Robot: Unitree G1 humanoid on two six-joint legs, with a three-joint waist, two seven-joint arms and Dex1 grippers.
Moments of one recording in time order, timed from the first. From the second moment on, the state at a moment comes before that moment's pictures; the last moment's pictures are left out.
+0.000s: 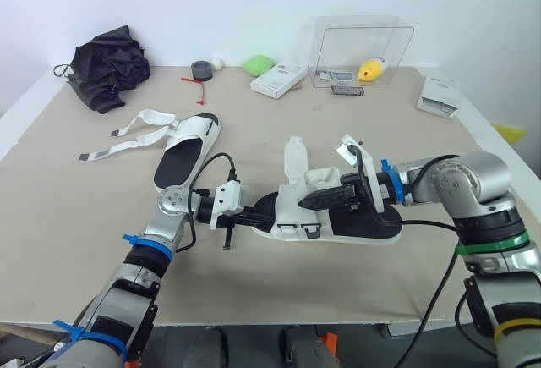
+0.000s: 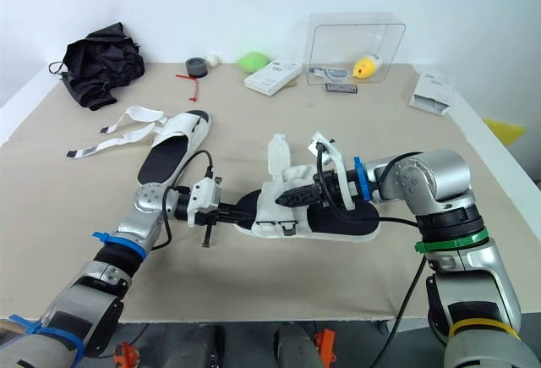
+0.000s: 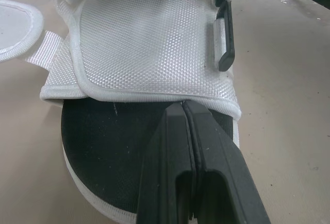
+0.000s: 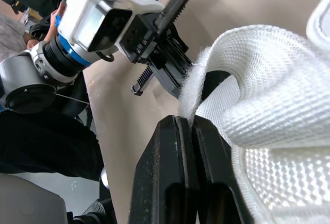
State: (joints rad) left arm -0.66 0.30 -0.22 0.68 -0.17 -0.35 -1.40; right arm -0.71 -0.74 0.12 -0.05 0.80 1.35 1.00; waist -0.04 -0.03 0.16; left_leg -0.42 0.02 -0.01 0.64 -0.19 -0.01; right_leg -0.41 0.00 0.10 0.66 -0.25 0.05
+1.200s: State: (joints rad) left arm -0.69 0.29 -0.22 0.73 -0.17 -0.35 -1.38; right arm -0.14 -0.98 -0.13 -0.62 0.96 1.23 0.97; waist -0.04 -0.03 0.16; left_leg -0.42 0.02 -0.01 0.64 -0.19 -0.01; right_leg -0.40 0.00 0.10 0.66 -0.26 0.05
